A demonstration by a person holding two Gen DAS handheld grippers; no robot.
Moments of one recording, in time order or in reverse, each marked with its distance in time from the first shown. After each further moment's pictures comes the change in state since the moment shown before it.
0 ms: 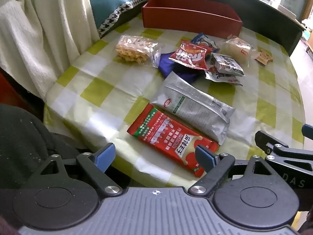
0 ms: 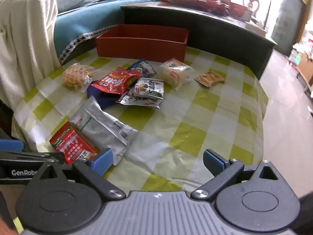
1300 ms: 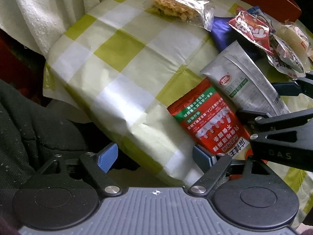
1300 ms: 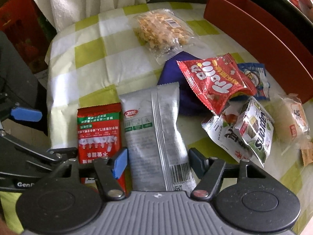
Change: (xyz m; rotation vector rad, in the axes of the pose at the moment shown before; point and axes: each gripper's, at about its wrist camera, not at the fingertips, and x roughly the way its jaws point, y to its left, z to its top) left arm 0.081 0.040 0.012 -0.163 0.242 0.052; right arm 0.115 0.090 0.051 -0.556 0.229 0.354
